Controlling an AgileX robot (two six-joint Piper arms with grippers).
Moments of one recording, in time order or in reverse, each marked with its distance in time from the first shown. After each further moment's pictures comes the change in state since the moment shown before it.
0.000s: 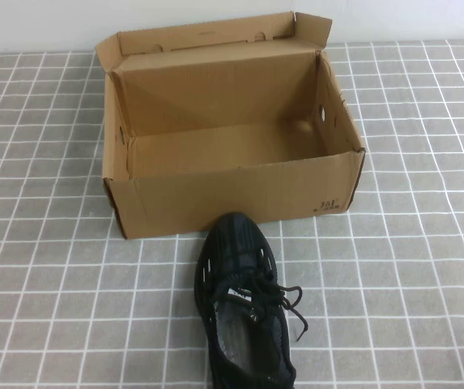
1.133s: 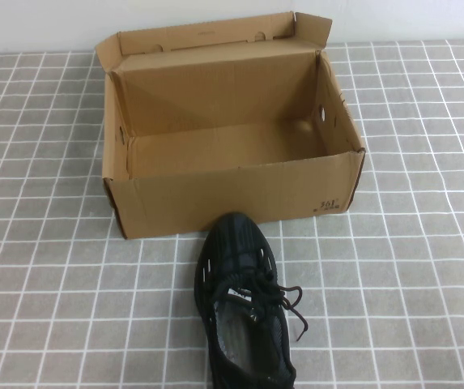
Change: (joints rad) right arm 0.000 0.000 0.000 0.732 -0.241 0.000; left arm 0.000 0.000 0.000 0.000 0.000 0.000
